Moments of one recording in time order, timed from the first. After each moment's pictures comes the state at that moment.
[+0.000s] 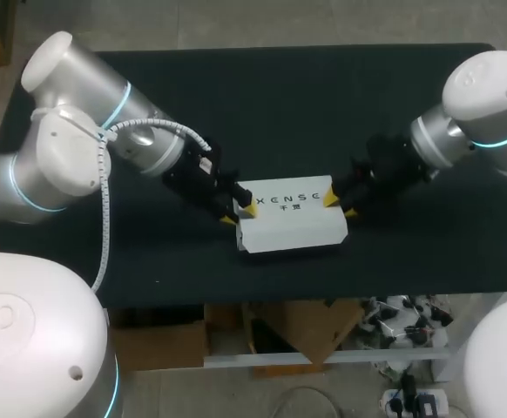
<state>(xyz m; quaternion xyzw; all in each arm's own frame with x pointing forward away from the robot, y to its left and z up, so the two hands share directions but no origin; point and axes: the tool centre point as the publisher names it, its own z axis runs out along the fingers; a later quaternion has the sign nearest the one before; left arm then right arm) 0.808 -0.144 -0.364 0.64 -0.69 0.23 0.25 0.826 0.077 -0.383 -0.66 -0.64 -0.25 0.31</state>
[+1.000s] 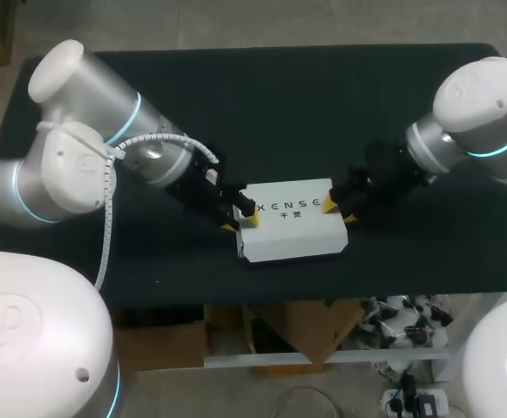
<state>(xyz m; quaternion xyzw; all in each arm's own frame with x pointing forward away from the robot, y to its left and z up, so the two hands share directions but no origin) 0.797 -0.145 -0.370 0.64 -0.71 0.23 0.21 0.819 0.078 -0.392 -0.67 -0.65 -0.23 0.29</state>
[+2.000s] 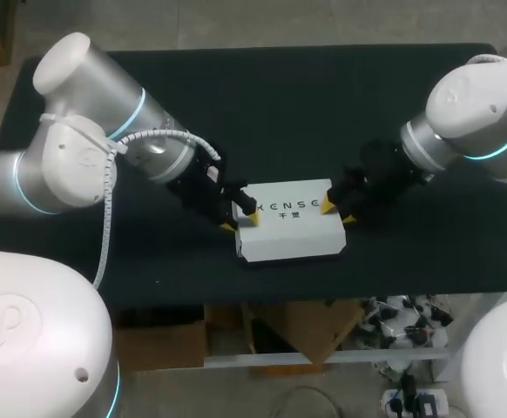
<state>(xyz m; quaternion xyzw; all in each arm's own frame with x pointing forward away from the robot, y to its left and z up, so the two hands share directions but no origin) 0.799 -0.143 -0.371 0.65 -0.70 0.22 0.21 0.819 0.078 -0.394 -0.68 -0.65 -0.21 0.28</state>
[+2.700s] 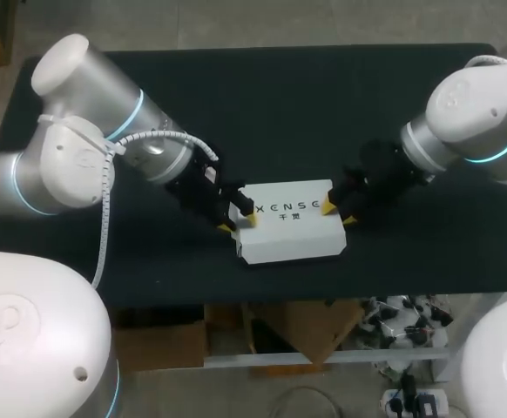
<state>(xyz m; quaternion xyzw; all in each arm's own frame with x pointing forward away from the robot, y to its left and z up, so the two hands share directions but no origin) 0.799 -0.137 -0.374 0.66 -0.70 0.21 0.21 0.817 0.074 -0.396 -0.68 -0.65 -0.21 0.27</state>
